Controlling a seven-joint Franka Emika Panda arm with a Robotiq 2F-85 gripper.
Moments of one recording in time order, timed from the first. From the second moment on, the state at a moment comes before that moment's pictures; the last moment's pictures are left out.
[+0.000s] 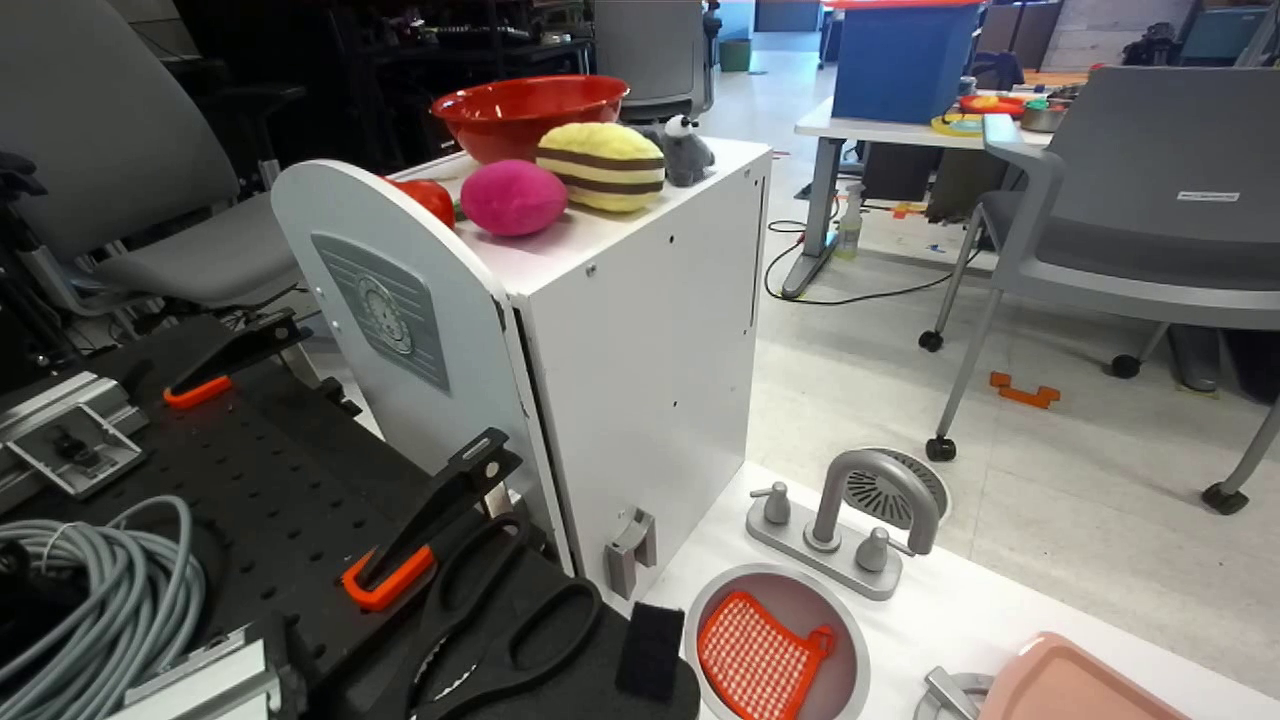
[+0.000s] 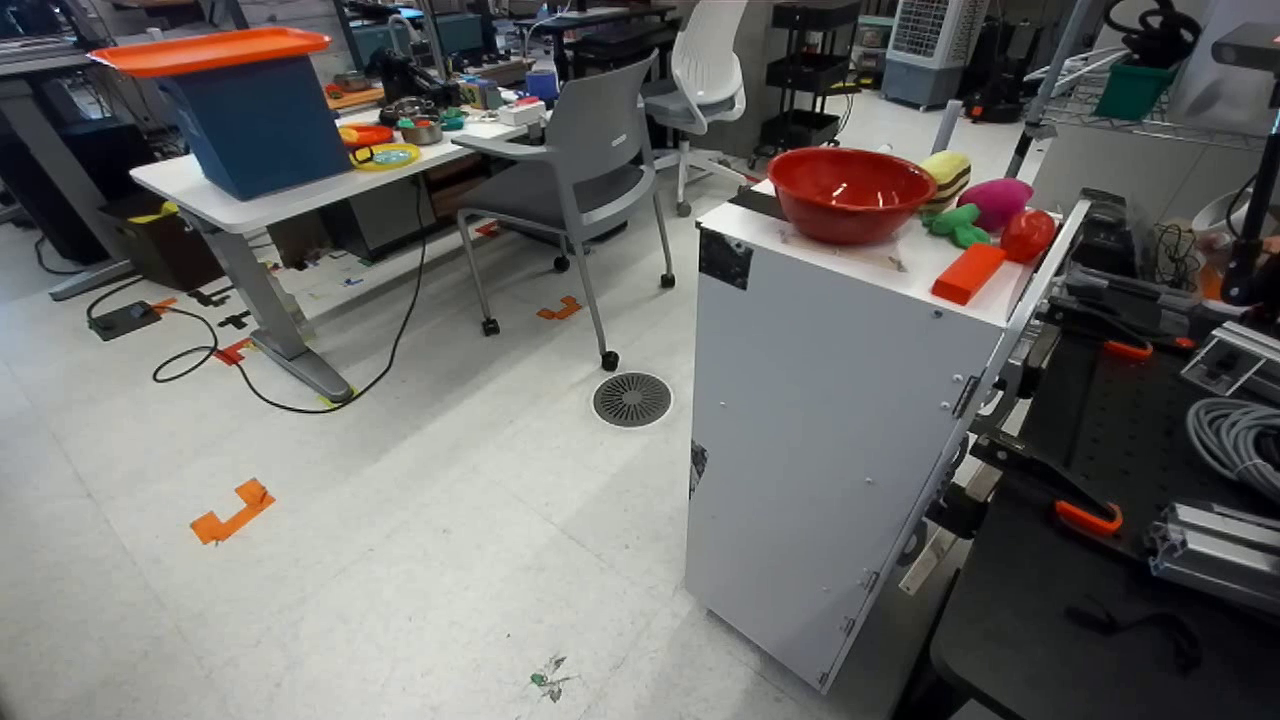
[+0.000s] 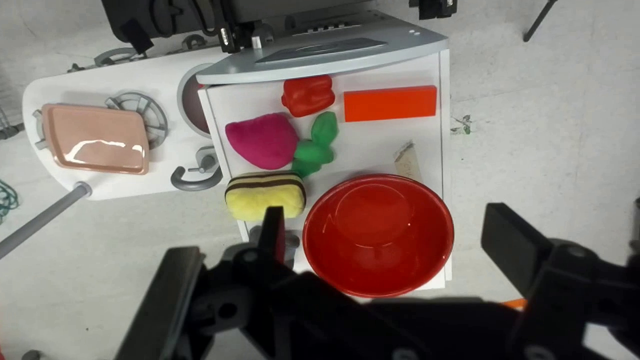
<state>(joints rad) 0.03 -0.52 0.07 -2.49 -0.06 2.08 0.22</state>
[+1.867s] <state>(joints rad) -0.09 -0.25 -0.02 -2.47 -0.01 2.10 0.22</state>
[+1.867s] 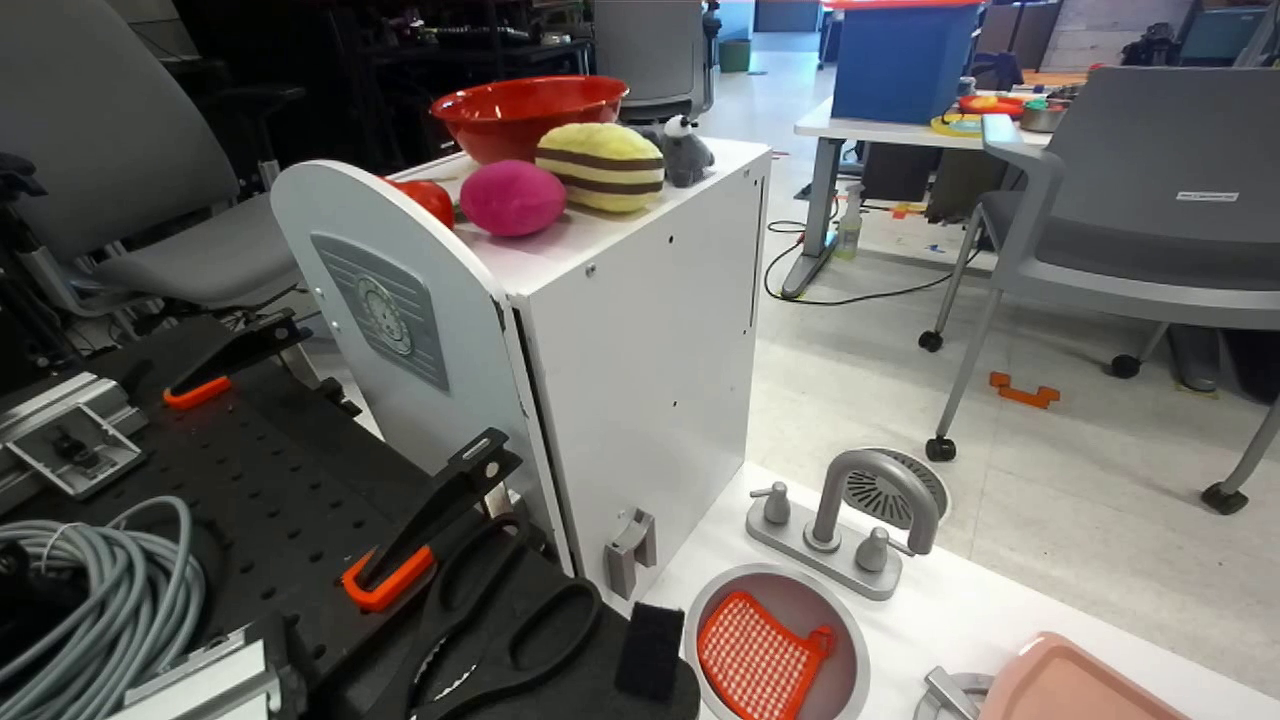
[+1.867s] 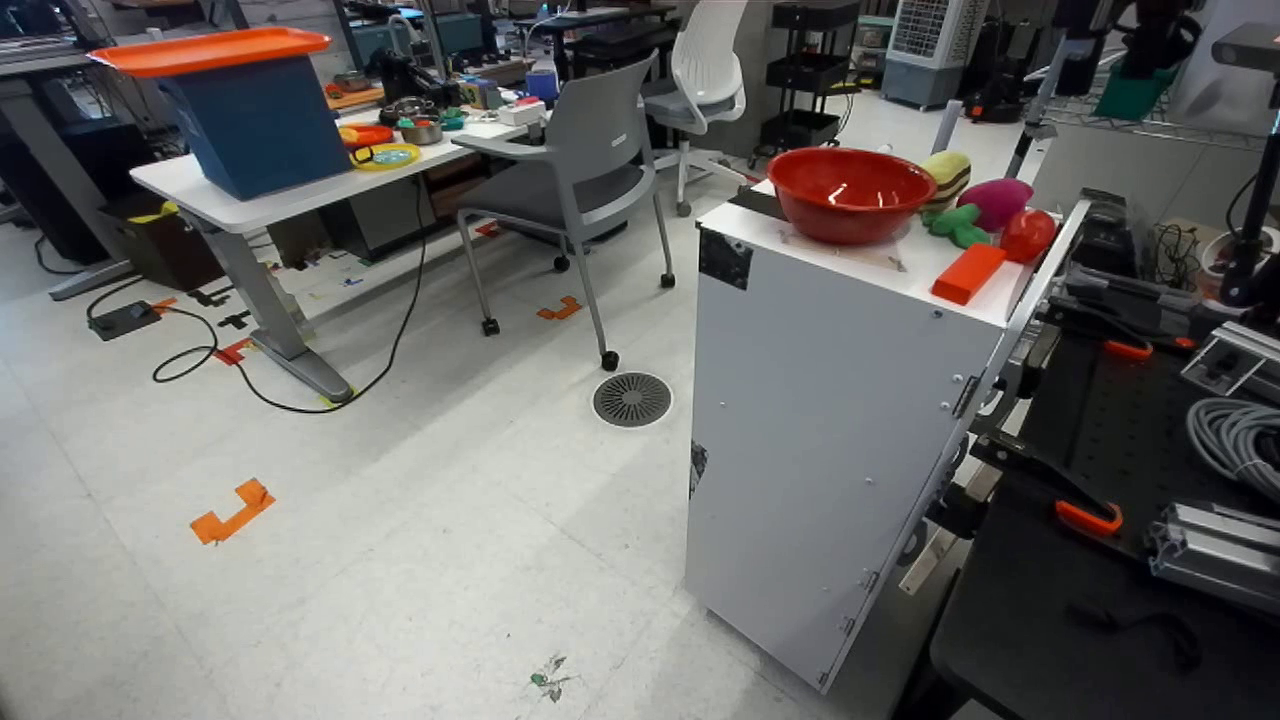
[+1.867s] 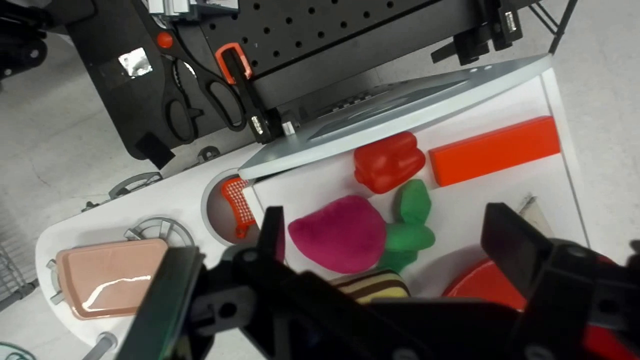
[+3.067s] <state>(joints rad) -0.11 -0.09 -0.02 -2.42 -0.17 2.10 0.49</state>
